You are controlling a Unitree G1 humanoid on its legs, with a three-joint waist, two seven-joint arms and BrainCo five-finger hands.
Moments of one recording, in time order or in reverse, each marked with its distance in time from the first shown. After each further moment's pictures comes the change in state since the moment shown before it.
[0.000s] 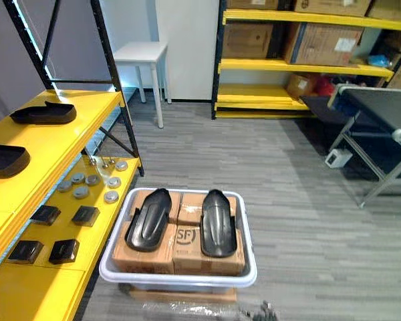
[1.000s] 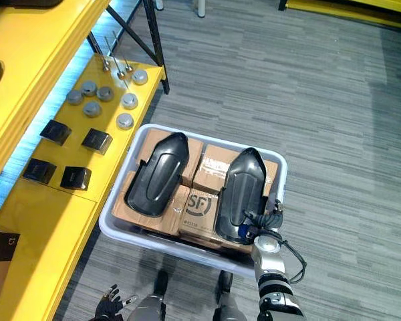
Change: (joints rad) left arm -0.108 -0.026 -0.160 -0.037 -0.163 -0.052 0.131; right arm -0.621 -0.122 -0.021 0.284 -0.137 0.060 -0.351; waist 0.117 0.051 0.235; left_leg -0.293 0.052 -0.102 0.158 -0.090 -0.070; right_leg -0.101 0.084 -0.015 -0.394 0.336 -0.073
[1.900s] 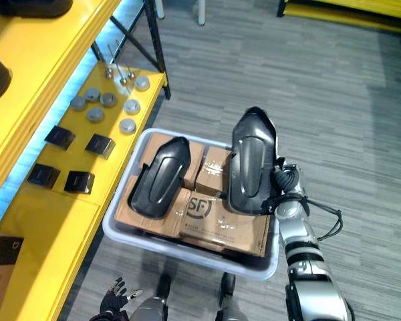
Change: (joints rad) left arm 0.175 -0.021 -0.069 -0.340 -0.150 -0.011 -0.072; right arm 0.061 -0.202 0.198 -0.376 -0.490 0.108 0.147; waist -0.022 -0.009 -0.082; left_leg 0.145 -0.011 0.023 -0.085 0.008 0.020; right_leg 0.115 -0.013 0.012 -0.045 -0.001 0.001
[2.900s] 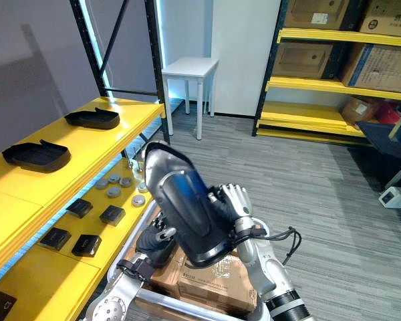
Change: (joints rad) left arm -0.256 0.131 -0.393 -0.523 -0.515 0.064 -0.166; right arm 0.208 0.053 0.389 -0.366 -0.319 -0.130 0.002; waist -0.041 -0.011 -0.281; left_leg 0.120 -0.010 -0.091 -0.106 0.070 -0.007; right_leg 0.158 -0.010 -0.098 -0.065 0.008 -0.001
